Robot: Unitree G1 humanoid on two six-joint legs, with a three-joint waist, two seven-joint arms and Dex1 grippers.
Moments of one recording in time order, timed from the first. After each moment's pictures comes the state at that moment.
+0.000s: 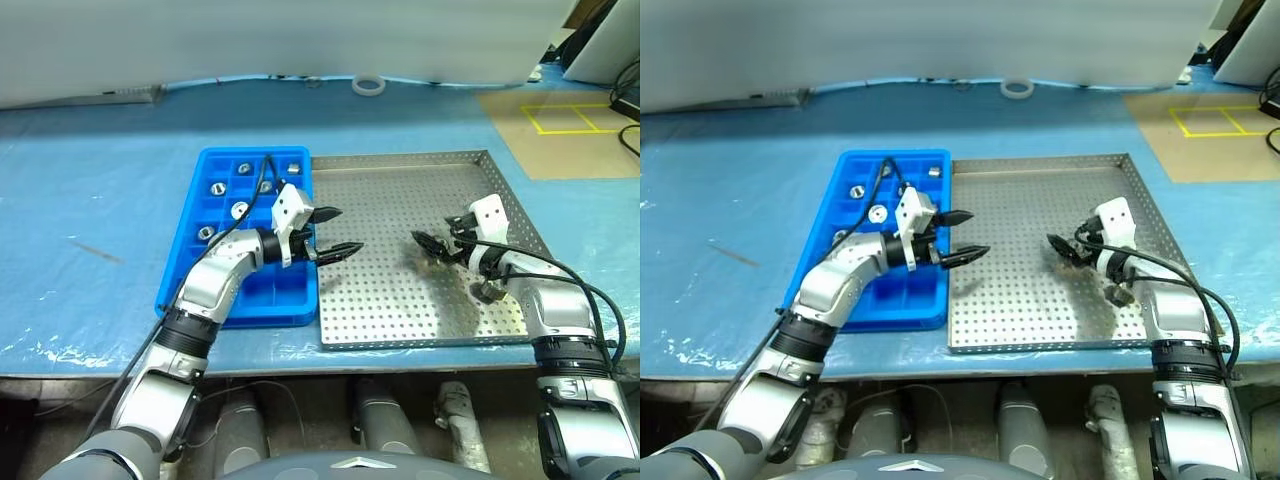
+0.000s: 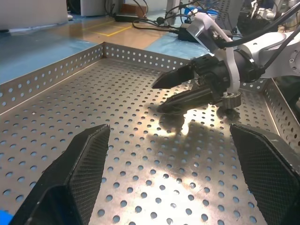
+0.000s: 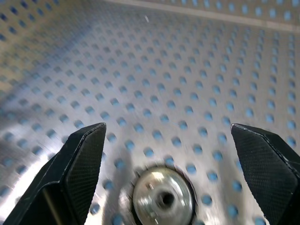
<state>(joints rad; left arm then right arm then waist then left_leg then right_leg) -0.54 0.24 -0.19 0.14 -0.32 0.28 -0.91 -0.38 -0.55 -0.13 0.23 0.22 0.49 0.64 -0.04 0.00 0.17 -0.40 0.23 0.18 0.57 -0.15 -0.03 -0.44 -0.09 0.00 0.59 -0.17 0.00</state>
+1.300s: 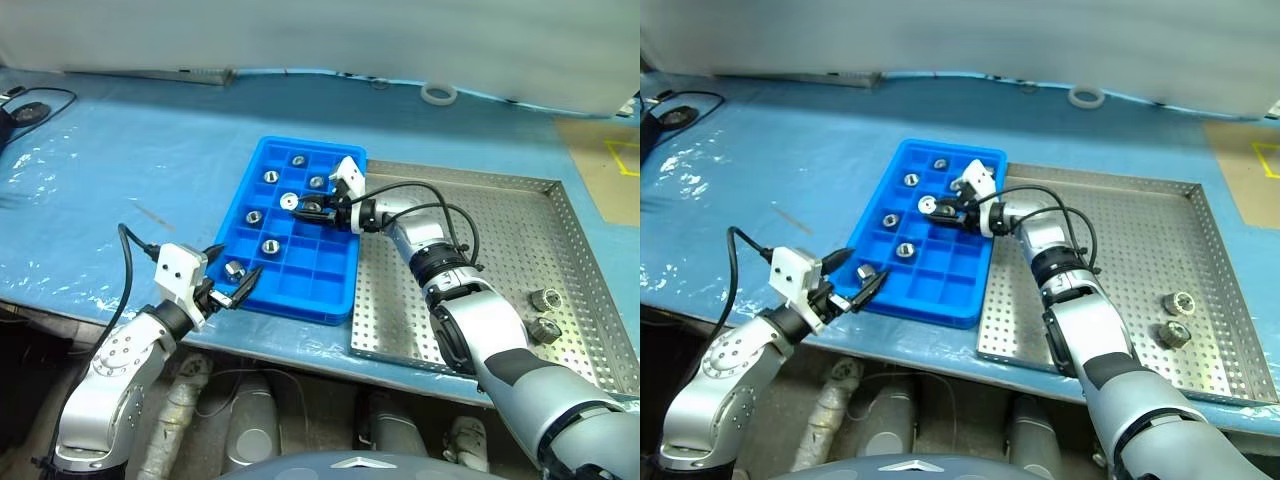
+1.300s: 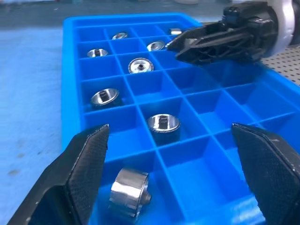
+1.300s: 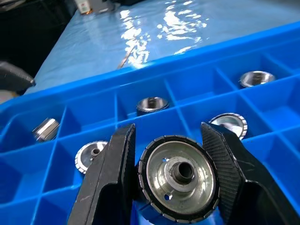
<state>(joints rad) 0.16 0.38 0.14 -0.59 -0.38 0.47 -0.47 -1.02 -0.16 0.10 1.00 0.13 0.05 1.09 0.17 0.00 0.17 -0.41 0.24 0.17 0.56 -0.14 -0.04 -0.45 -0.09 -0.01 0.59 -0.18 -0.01</state>
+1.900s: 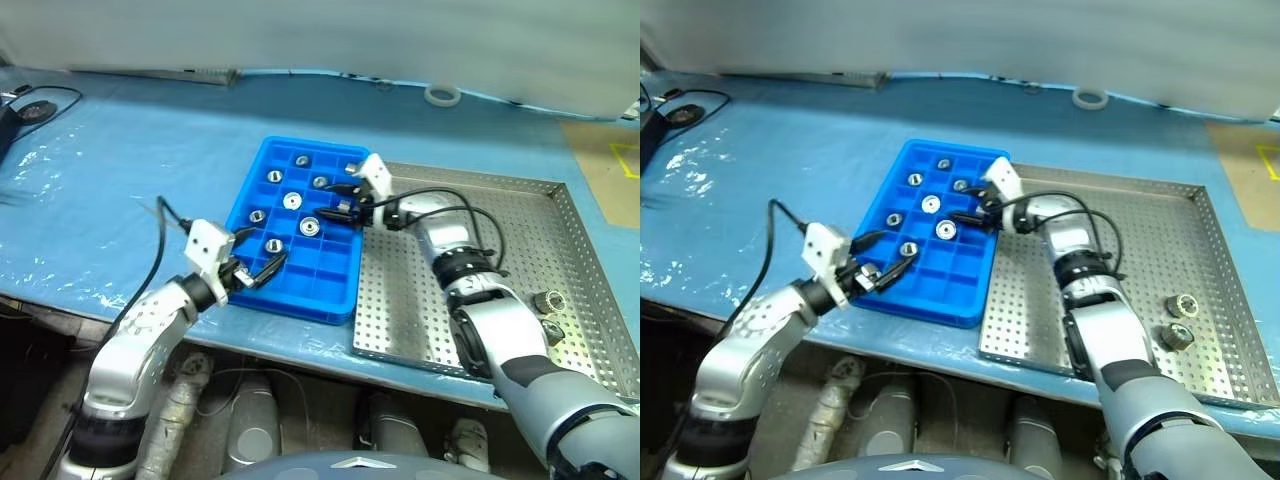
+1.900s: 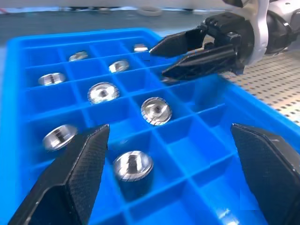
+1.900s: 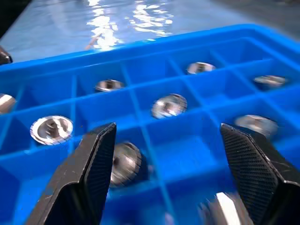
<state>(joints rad) -0.13 0.39 0.00 -0.37 -0.40 0.46 -0.59 -0.91 -0.29 0.04 0.86 0.09 0.03 1.00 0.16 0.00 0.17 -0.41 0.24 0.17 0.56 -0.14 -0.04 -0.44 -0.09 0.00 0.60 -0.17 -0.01</state>
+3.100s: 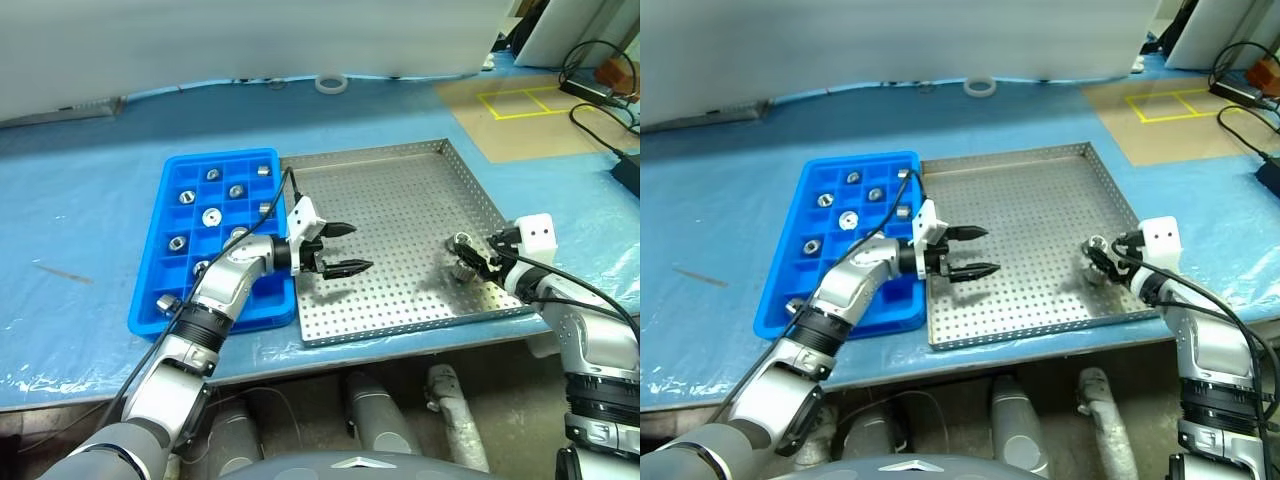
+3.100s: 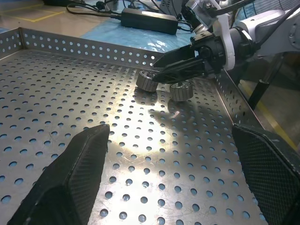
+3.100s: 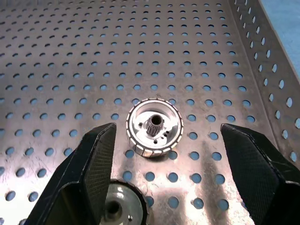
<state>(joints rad) -0.60 0.19 -0.24 0.31 -0.30 0.20 -1.04 -0.21 -0.54 -0.33 -0.04 0.28 0.69 0.52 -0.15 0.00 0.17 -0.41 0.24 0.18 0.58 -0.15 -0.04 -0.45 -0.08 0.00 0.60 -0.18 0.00</state>
